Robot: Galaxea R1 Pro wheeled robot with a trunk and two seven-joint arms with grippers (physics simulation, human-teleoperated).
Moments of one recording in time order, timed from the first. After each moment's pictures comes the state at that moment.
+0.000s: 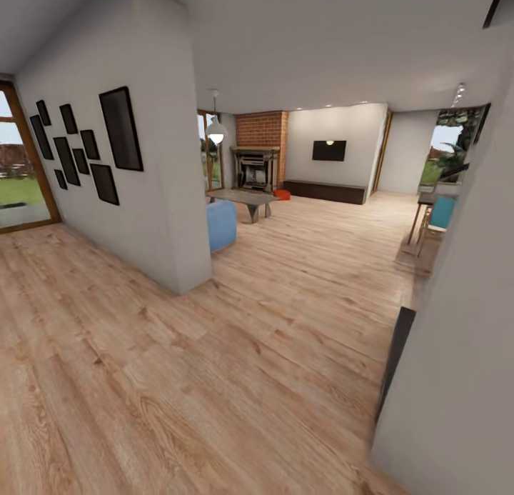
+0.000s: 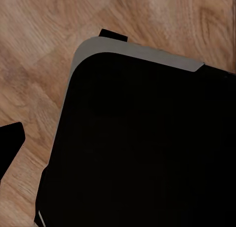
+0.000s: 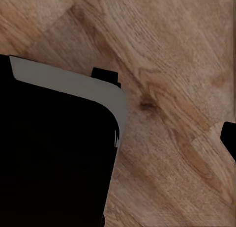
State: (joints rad) left arm 0.00 0.00 0.01 -0.11 0.29 -0.04 0.01; right arm -0.12 -0.06 0.28 0.03 -0.05 -0.13 0.02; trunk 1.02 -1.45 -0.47
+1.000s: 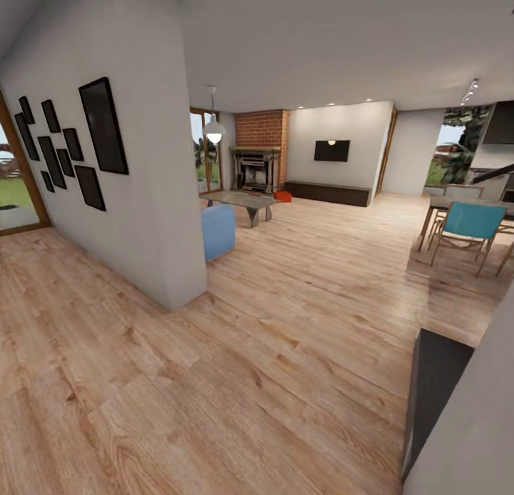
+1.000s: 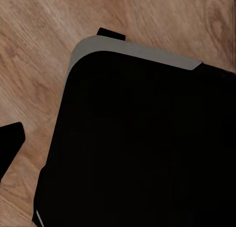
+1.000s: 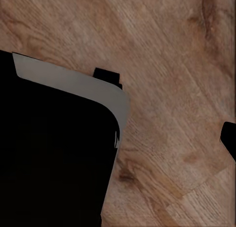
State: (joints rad) left arm 0.00 0.00 0.01 -0.11 0.29 -0.04 0.01; right arm -0.12 -0.06 0.29 0.03 -0.03 -0.14 0.02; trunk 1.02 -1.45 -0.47
